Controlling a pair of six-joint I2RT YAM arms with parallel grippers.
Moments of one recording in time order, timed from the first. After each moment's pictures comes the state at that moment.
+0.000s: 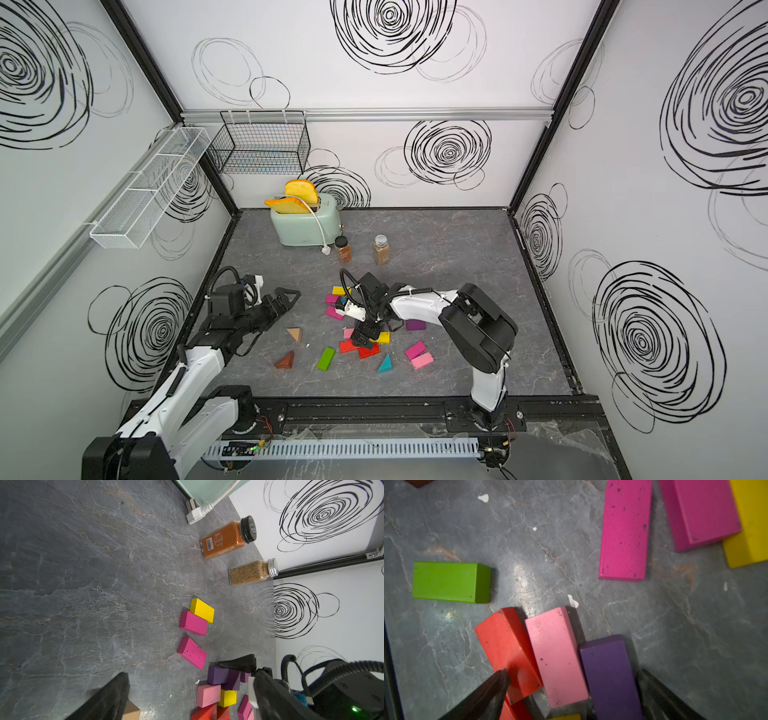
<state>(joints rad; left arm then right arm) 0.06 0.90 0.41 -0.20 0.52 -0.71 0.88 1.84 1.08 -0.42 -0.31 -0.33</state>
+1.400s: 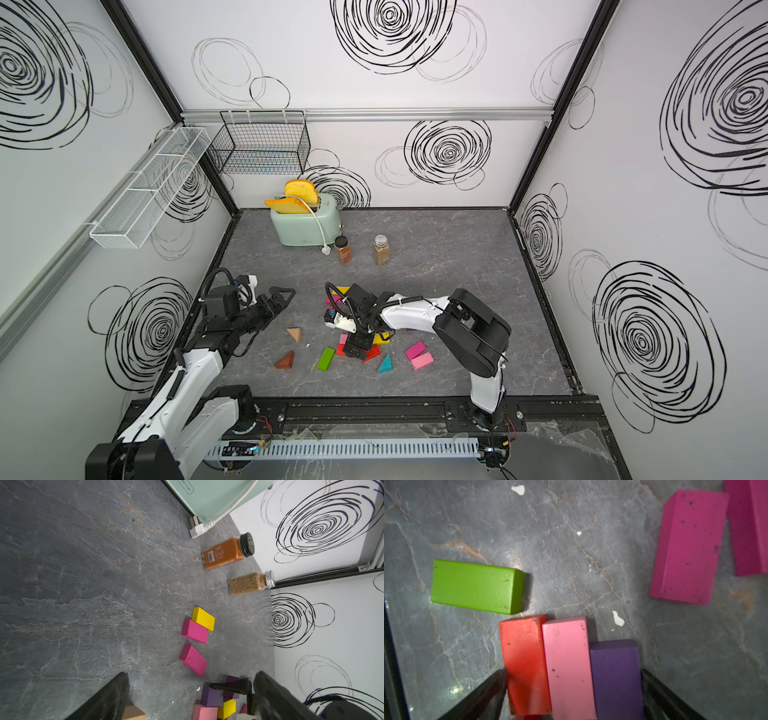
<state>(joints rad) 0.12 0.88 0.40 -0.19 0.53 -0.71 1.00 1.85 1.09 -0.43 -0.21 -0.30</state>
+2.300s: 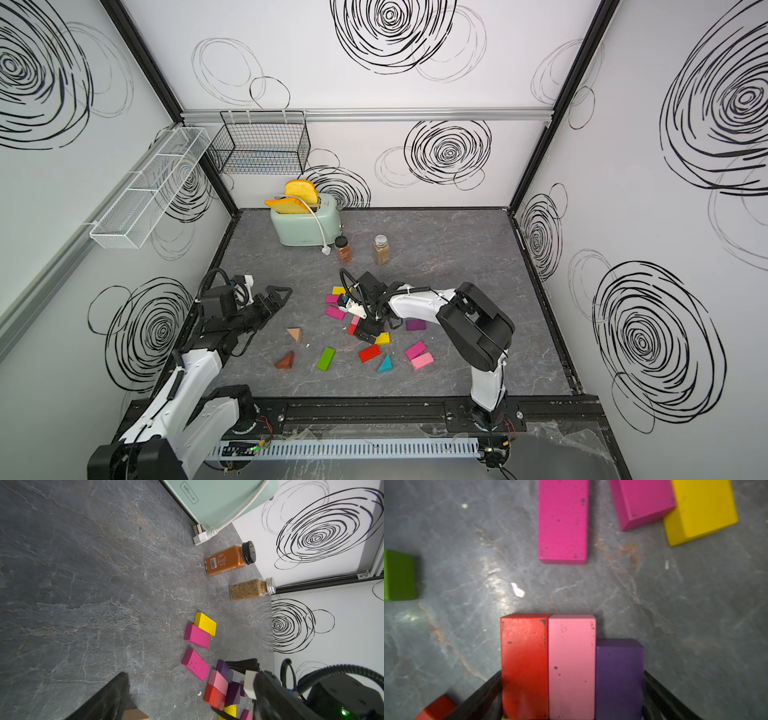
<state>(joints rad) 0.15 0.88 0.40 -0.18 0.54 -0.72 0.85 1.87 1.12 -0.44 -0.15 -0.35</state>
